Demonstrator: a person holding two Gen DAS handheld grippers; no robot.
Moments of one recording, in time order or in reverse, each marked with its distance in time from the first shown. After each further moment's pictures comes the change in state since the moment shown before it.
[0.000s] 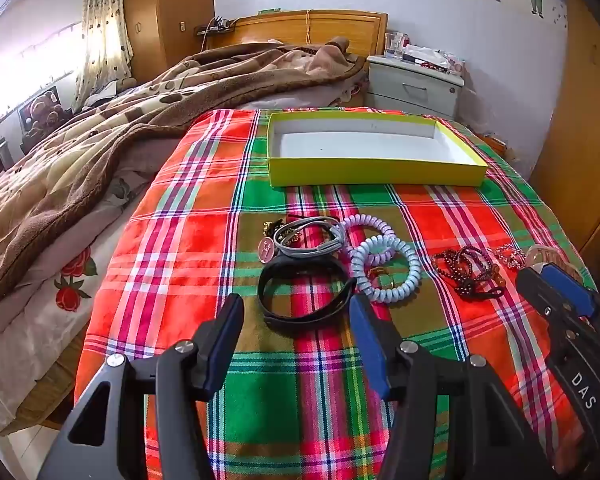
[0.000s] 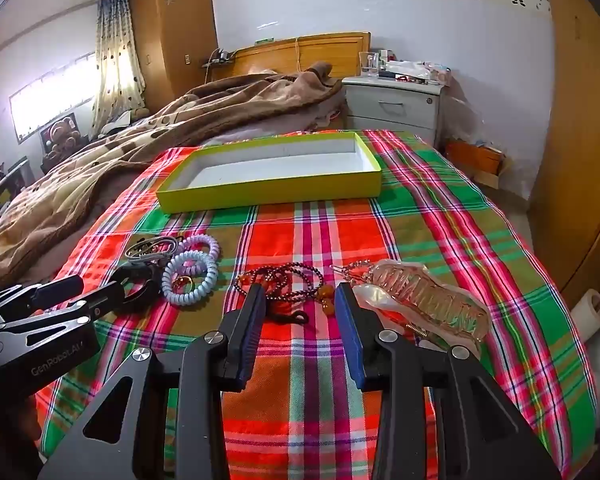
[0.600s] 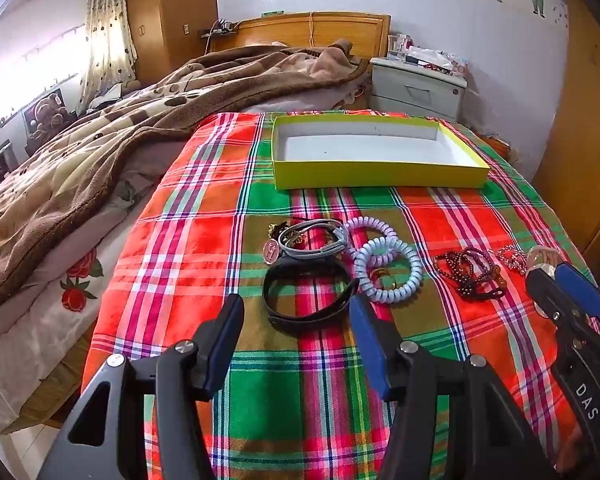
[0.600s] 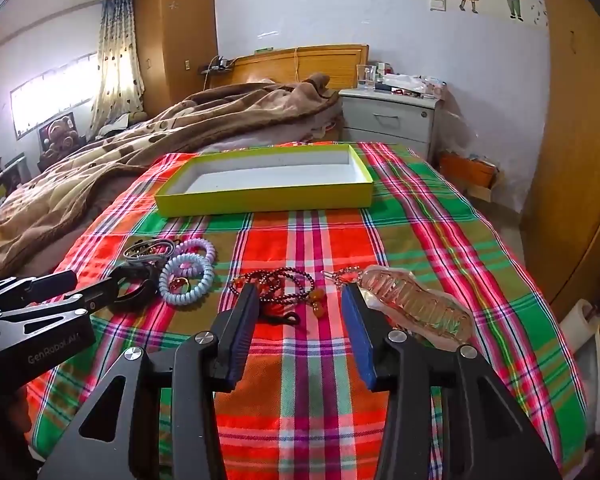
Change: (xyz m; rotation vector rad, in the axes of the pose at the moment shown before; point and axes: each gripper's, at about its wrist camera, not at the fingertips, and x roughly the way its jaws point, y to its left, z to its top) left arm -0.003 -0.001 0.000 -0.006 -0.001 0.014; right arm -0.010 0.001 -0.003 -0.029 -0.038 -0.036
